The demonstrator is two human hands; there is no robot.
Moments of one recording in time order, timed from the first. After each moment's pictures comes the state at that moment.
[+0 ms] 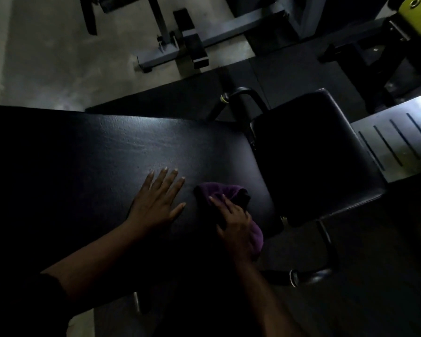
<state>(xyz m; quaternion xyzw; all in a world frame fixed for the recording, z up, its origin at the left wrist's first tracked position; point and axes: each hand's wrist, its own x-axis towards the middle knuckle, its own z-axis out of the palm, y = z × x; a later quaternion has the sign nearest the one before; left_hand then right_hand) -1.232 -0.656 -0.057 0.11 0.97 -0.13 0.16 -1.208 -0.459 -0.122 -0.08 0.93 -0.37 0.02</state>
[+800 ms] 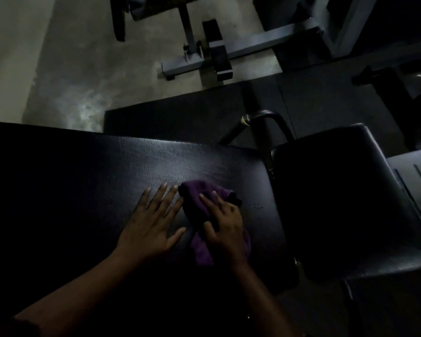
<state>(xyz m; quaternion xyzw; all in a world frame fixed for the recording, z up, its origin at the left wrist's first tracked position) -1.254 -0.676 -0.070 0.10 0.98 -0.15 0.08 -1.297 -0.497 -0.124 -0.14 0.88 -0.44 0.08</state>
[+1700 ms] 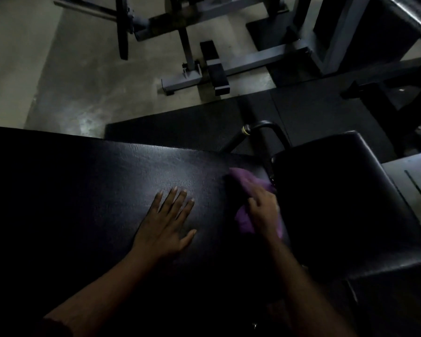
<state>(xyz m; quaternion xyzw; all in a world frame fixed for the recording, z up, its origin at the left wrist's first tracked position) -1.255 -0.675 -0.072 0.10 0.98 -0.14 0.06 -1.357 -0.457 -0.170 -0.06 0.90 -0.42 0.07</state>
